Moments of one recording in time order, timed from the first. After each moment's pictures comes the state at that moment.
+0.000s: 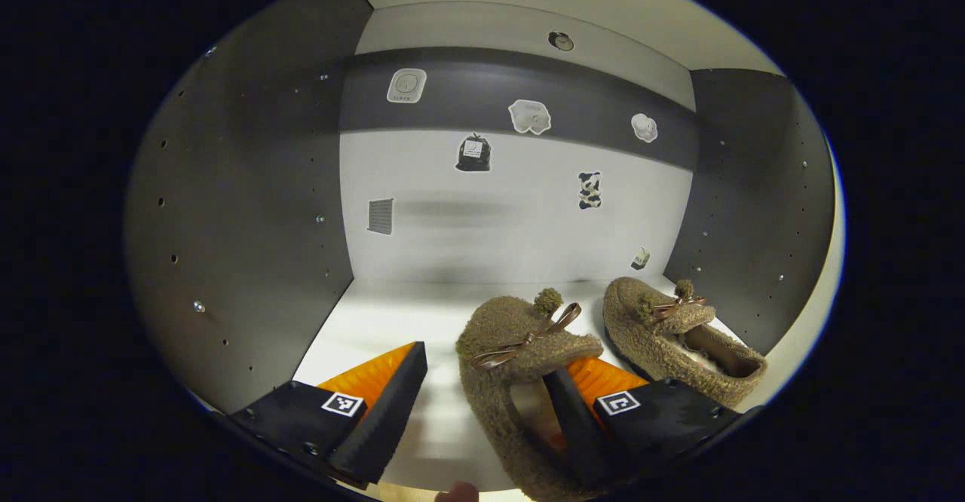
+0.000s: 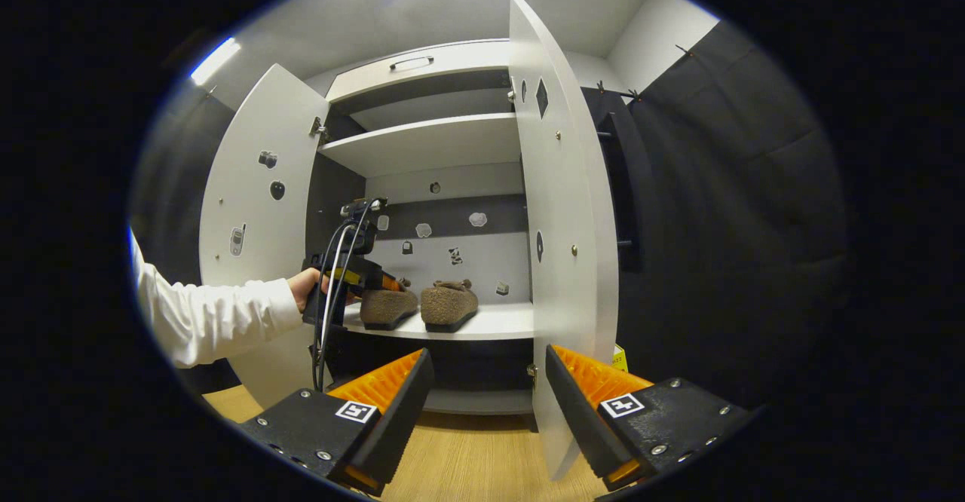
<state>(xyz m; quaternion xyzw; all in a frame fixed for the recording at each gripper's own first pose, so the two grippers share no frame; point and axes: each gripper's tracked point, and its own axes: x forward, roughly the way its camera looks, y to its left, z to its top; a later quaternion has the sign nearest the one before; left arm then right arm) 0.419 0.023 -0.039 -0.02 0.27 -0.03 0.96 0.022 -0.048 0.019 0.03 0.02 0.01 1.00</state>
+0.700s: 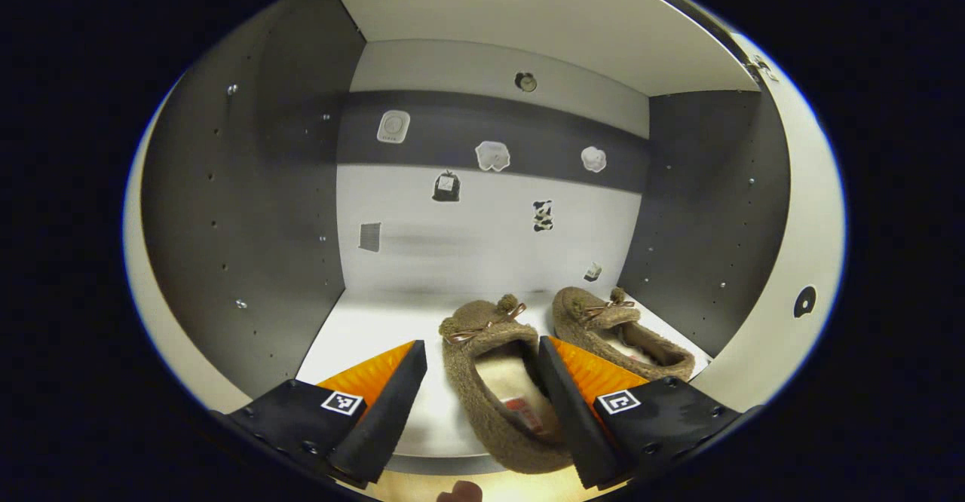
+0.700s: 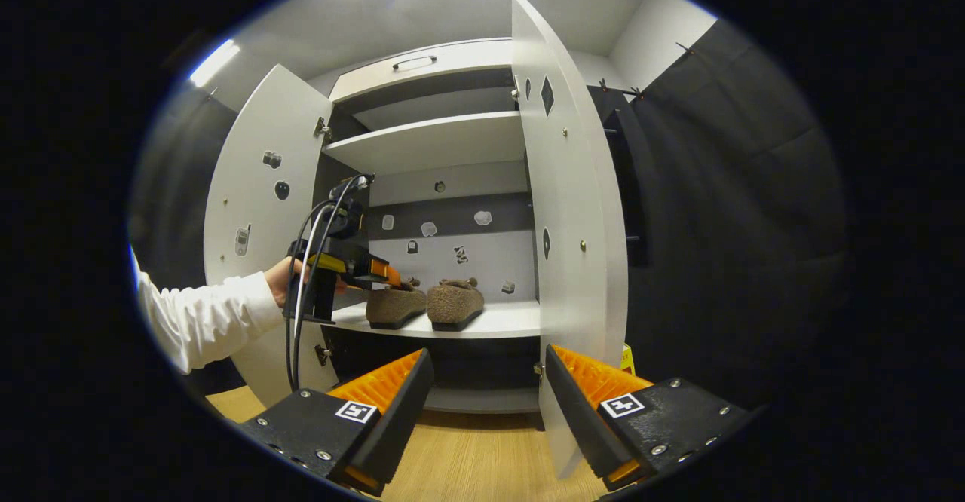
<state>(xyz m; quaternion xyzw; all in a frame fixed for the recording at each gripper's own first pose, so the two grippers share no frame) 0.366 0.000 0.021 -0.03 0.21 -0.08 0.97 0.022 -0.042 0.018 0.04 0.02 0.02 1.00</state>
